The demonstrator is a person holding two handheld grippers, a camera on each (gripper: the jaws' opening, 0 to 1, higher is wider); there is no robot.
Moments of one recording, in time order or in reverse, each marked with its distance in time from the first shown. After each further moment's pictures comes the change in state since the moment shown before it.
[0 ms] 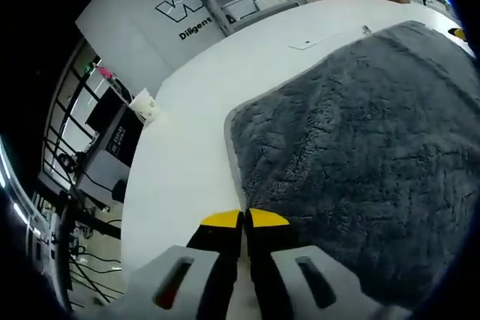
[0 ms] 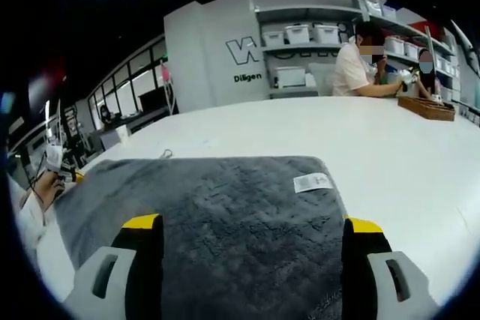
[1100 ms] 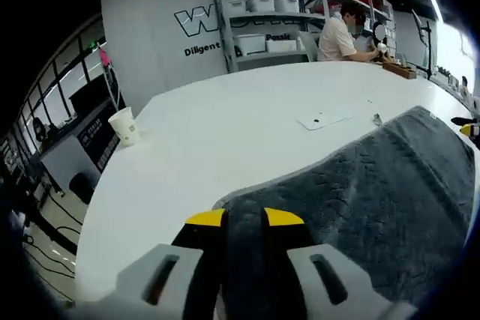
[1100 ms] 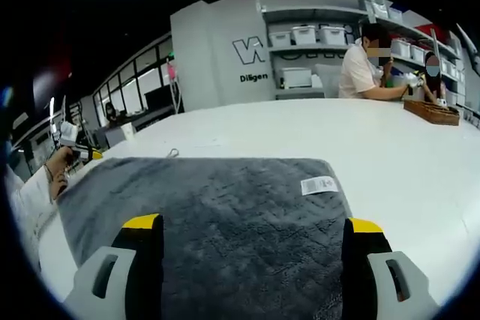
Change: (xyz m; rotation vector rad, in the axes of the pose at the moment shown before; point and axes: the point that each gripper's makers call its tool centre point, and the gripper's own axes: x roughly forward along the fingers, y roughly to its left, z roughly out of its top) left arm 0.044 -0.005 0.101 -0.310 -0.216 -0.203; right arm -0.002 0.007 0.002 -0.022 0.000 0.027
